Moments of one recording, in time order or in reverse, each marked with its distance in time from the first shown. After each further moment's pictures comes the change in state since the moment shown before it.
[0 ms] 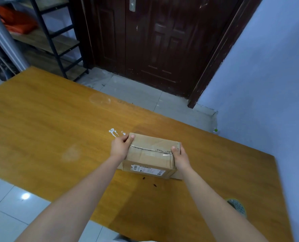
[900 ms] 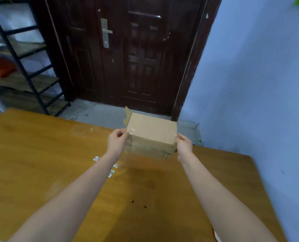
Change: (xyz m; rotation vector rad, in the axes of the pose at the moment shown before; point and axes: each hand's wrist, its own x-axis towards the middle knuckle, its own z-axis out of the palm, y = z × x) left_hand 0.009 0.123 0.008 -0.241 -0.034 0.164; right_hand 0.006 -0.097 -0.065 0.416 0.259 -0.061
